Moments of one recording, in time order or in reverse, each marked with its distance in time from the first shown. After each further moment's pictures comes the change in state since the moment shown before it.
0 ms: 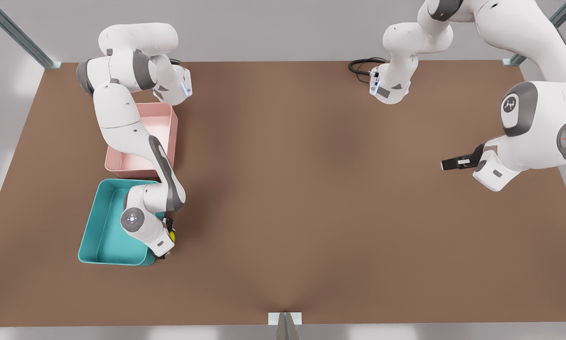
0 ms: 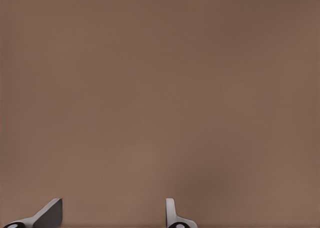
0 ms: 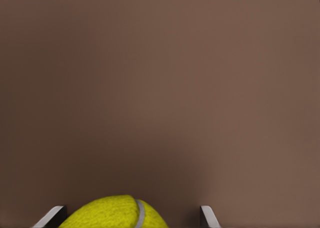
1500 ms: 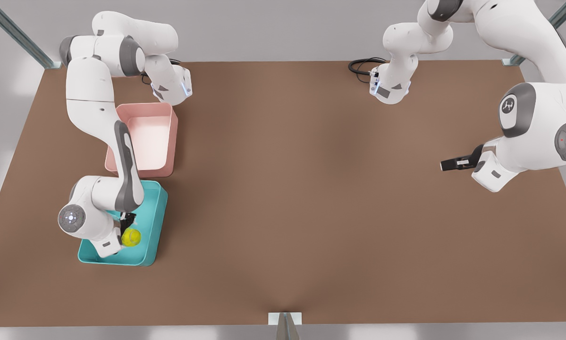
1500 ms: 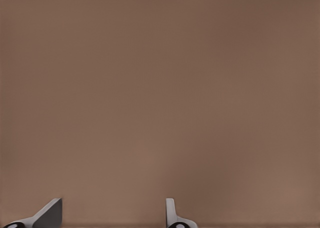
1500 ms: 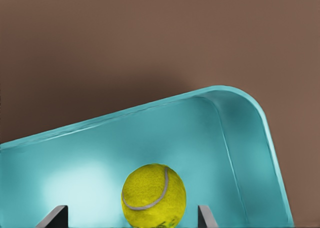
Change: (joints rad) left arm -0.003 0.002 0.000 -0.003 0.002 0.005 0.002; right arm -0.029 -0.167 -0.147 0.057 0.090 -0.326 0.086
